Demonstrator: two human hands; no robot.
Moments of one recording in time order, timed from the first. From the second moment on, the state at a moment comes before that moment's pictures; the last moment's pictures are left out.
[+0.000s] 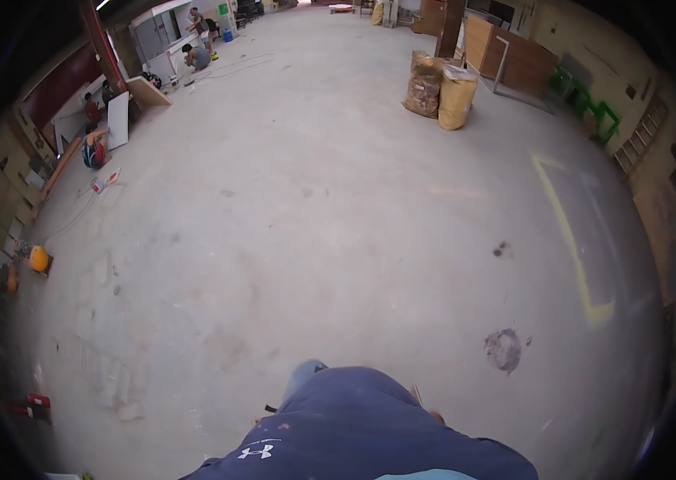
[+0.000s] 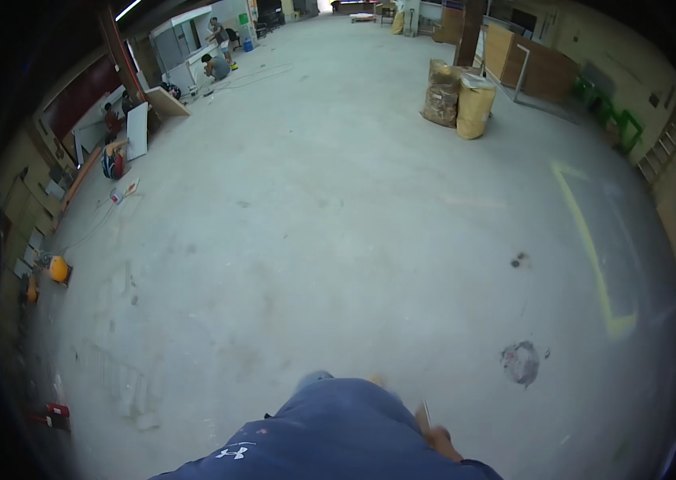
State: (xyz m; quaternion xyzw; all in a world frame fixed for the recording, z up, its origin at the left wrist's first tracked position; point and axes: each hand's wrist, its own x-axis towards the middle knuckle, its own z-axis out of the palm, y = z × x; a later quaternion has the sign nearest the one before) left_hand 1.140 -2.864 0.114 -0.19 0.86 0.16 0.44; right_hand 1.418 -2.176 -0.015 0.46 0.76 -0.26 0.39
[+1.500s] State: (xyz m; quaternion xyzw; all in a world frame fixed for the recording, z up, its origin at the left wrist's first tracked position) left_hand -0.085 -1.962 0.091 -0.25 0.86 0.20 0.39; right_hand 0.087 -1.405 0.071 0.45 0.77 -0.19 0.41
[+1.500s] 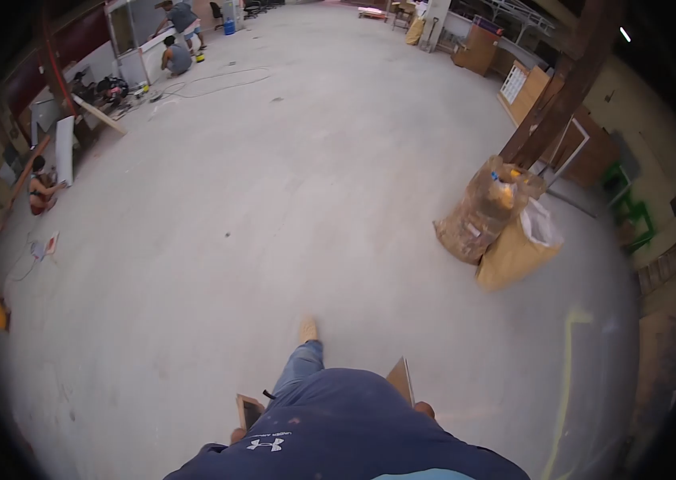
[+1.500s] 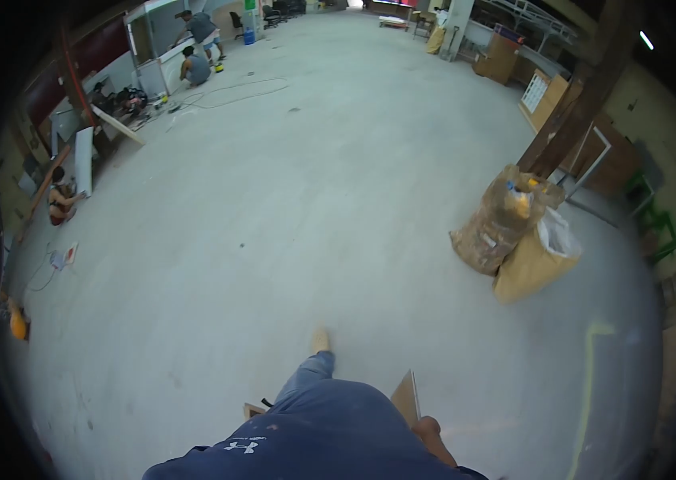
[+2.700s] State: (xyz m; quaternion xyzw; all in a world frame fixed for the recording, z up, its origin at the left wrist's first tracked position) left_hand -1.115 -1.471 0.053 -0.08 0.89 0.19 0.40; right_hand -0.921 -0.863 0.074 0.50 0.72 -0.20 0.44
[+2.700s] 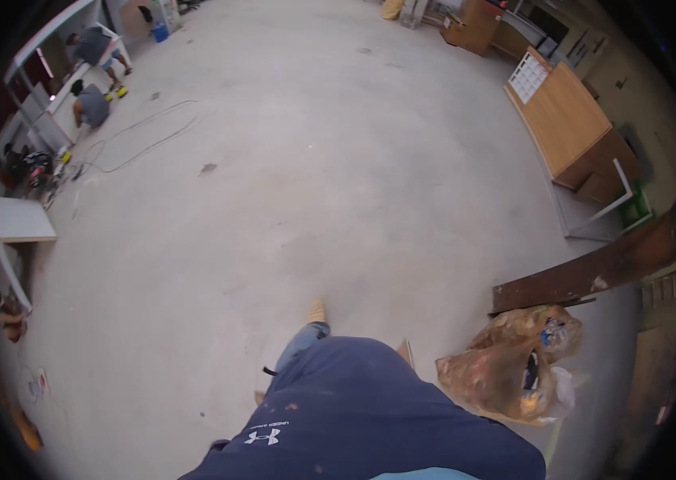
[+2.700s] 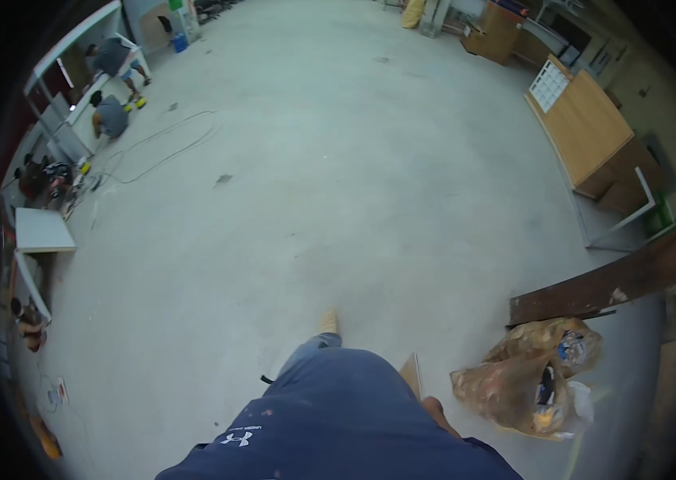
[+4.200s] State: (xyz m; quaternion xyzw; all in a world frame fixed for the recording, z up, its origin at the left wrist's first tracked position) left_hand -2.548 -0.643 0.140 -0.11 0.92 0.34 0.16; right_hand -2.176 -0.148 0.098 0.57 0.72 -0.23 0.33
